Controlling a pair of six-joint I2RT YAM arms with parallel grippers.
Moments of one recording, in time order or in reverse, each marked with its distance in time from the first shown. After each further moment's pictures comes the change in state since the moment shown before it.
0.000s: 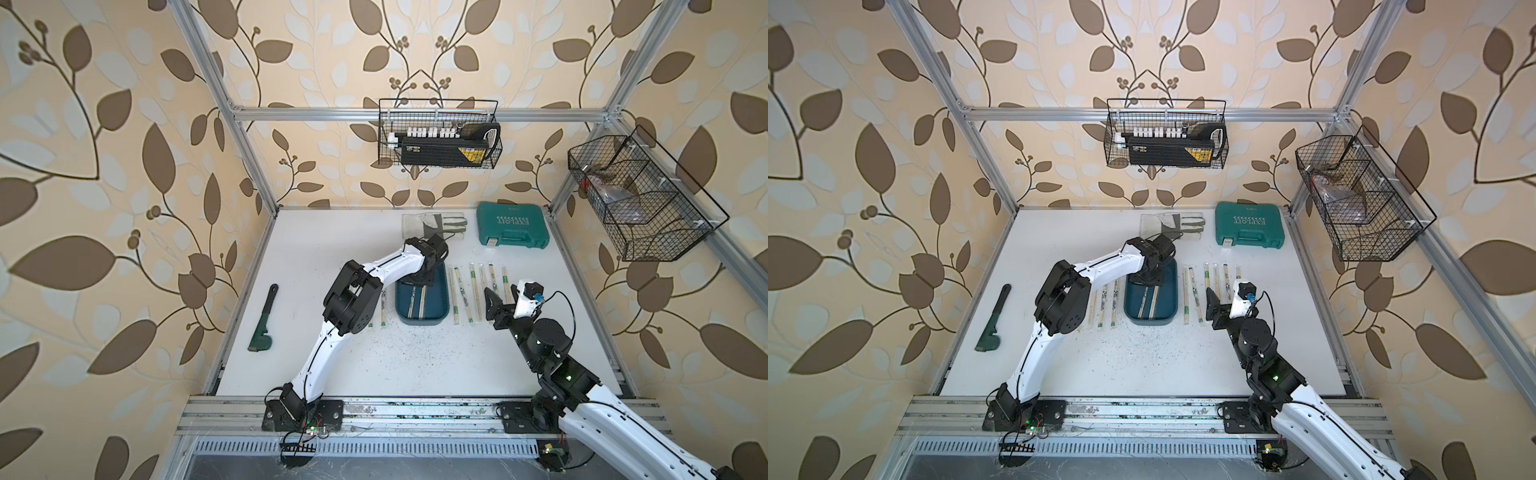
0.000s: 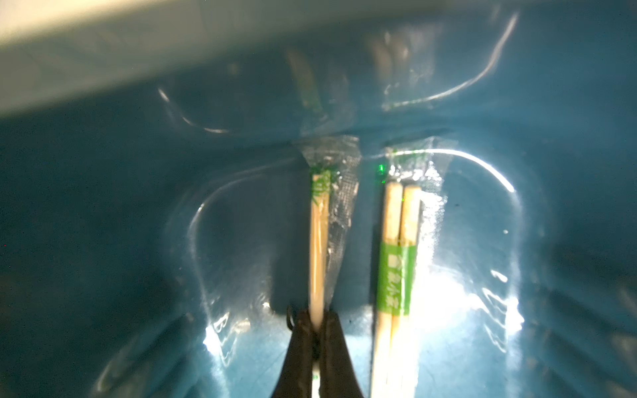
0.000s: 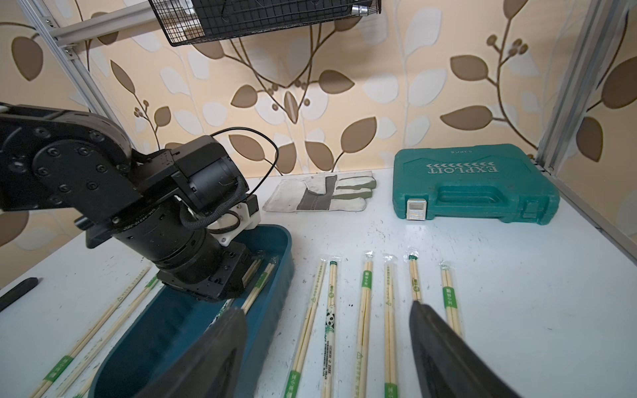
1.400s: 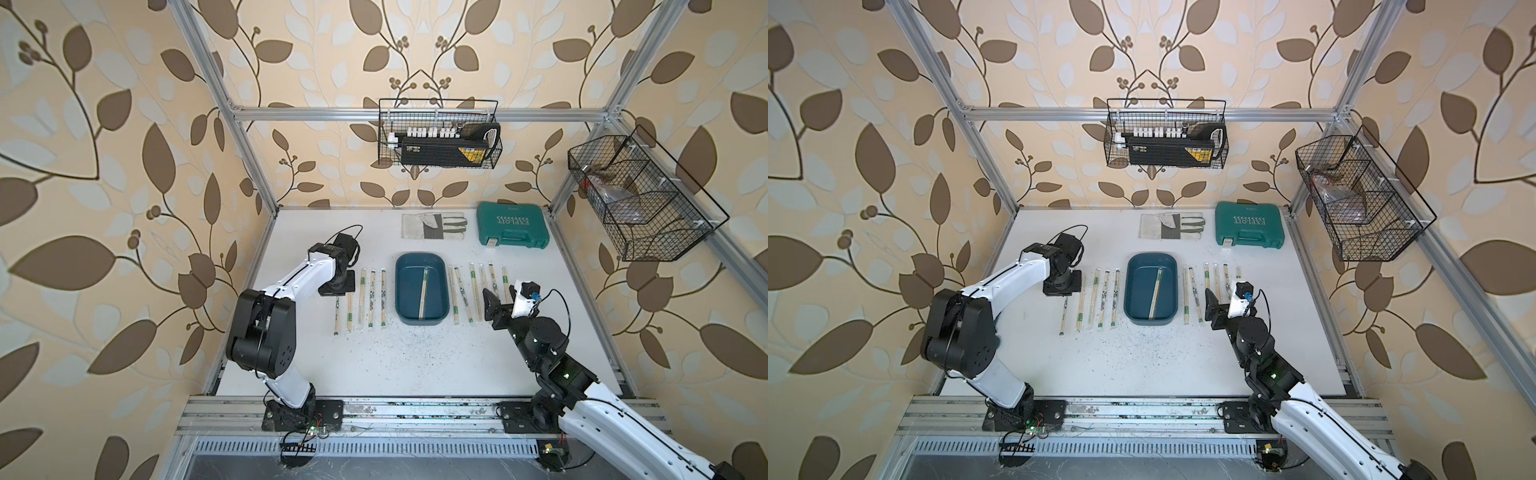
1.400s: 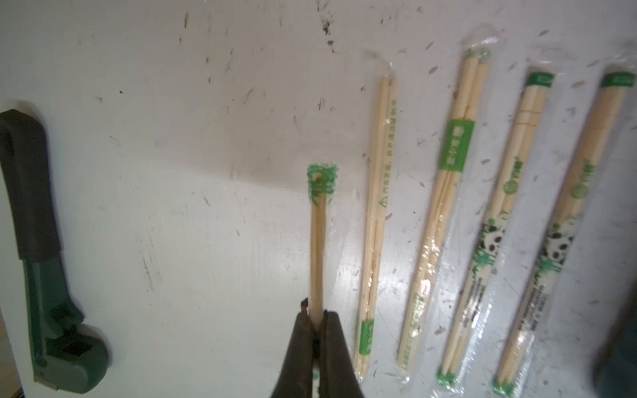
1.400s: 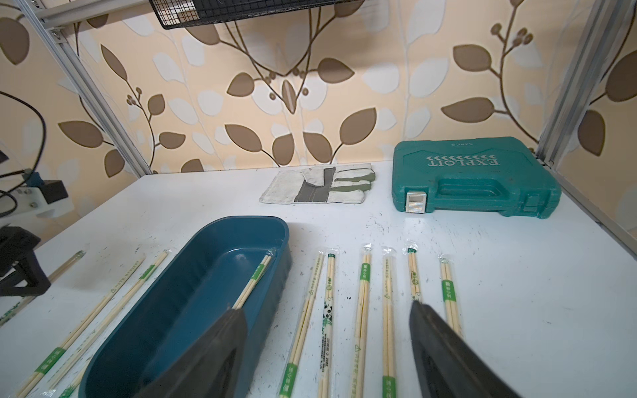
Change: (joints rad) left arm 0.444 -0.649 -0.754 0.080 -0.015 0.195; right arm 0.000 0.032 0.000 0.001 0.000 0.000
